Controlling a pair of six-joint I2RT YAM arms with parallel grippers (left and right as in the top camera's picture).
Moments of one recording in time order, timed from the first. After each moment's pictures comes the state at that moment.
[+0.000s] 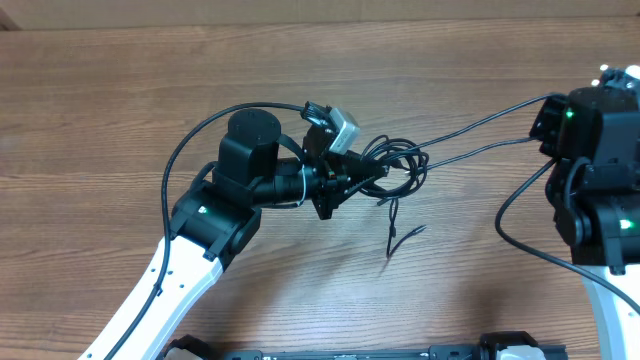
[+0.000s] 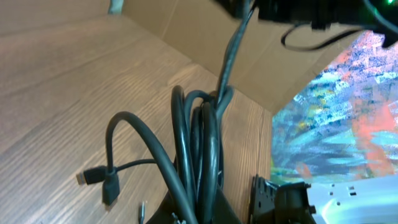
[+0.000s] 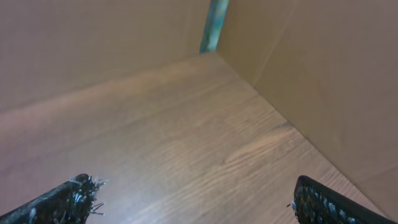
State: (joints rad) left arm -0.50 1.24 1.07 -0.22 0.81 -0.21; right arm 0.04 1.12 1.34 -0.81 0.66 0.25
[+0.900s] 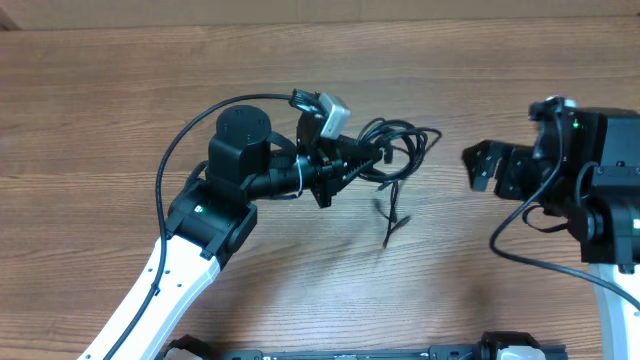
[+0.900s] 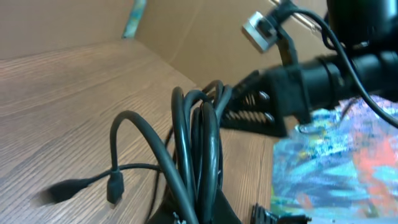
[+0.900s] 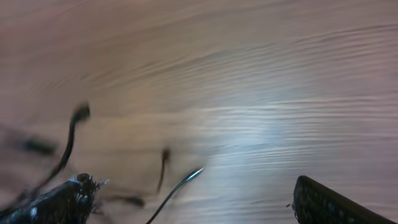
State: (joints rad) left arm -0.49 1.24 1.07 -0.08 0.77 -0.34; right arm -0.03 1.11 1.34 -1.14 -0.28 0.13
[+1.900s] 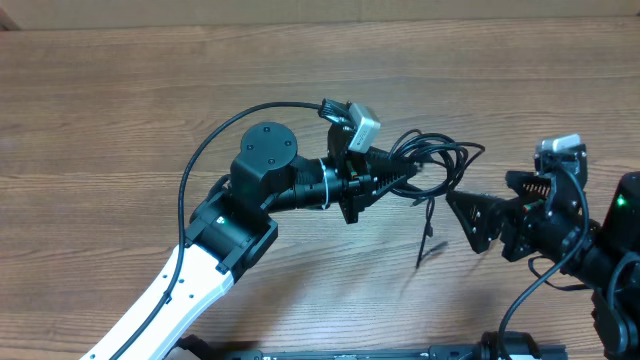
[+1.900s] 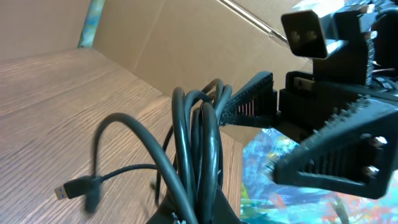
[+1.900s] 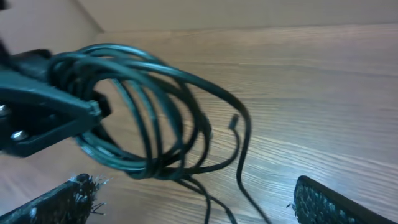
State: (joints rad) left arm -0.63 1.24 1.07 0.04 0.75 -0.44; right arm -0.03 0.85 1.34 -1.14 -0.56 0.00
